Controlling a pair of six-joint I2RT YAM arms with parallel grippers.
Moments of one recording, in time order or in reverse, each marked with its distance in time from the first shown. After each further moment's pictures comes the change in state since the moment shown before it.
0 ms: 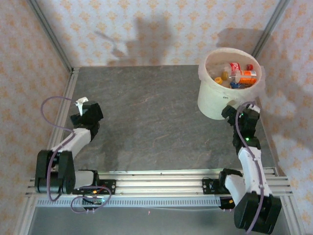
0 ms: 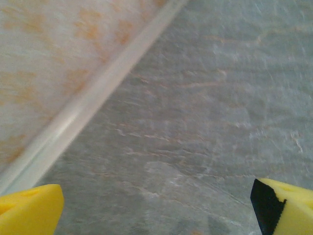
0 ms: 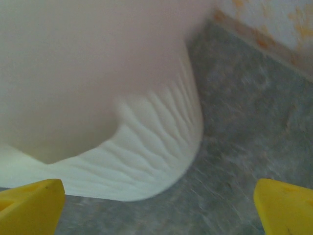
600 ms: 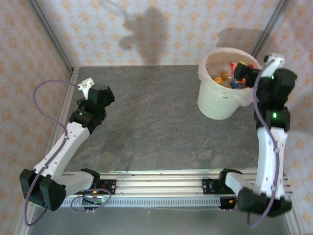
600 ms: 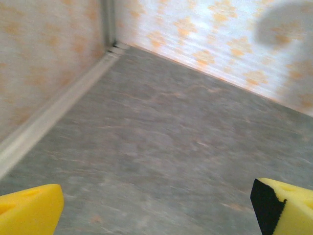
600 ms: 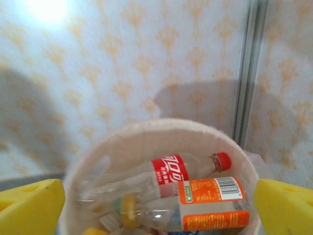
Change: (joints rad) left arm -0.289 -0.183 0.440 -0.559 -0.126 -0.293; right arm 0.000 0.122 0.830 -0.269 -0.187 -0.334
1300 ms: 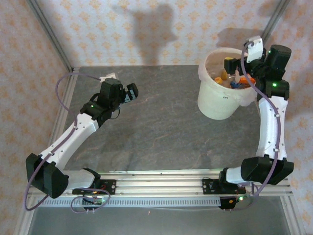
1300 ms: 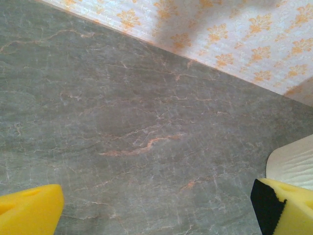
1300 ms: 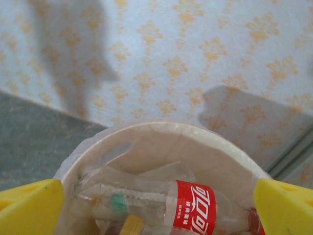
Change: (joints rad) left arm -0.140 0.148 0.137 0.039 0.409 -0.109; right arm 0.000 0.400 0.314 -0.125 -0.257 -0.381
